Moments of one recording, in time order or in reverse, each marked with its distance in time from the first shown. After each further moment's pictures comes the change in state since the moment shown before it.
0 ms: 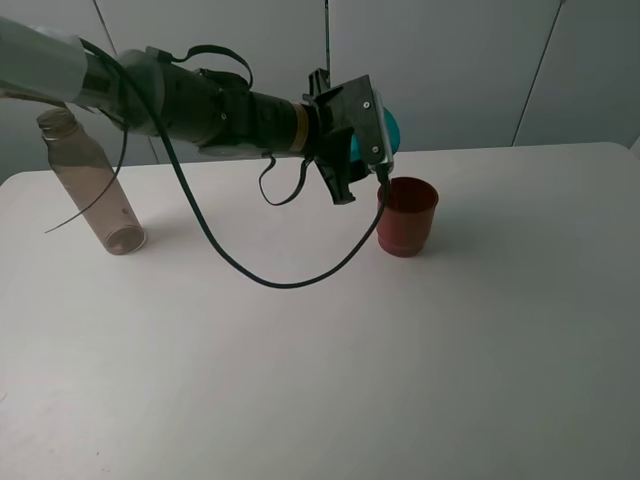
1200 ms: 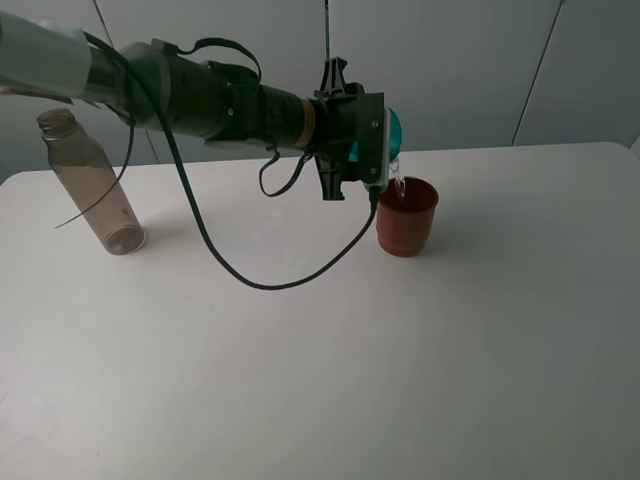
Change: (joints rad) left arm -0.019 0.000 -0.026 0.072 0.065 0.200; right arm 0.000 0.000 0.000 0.000 0.000 0.000
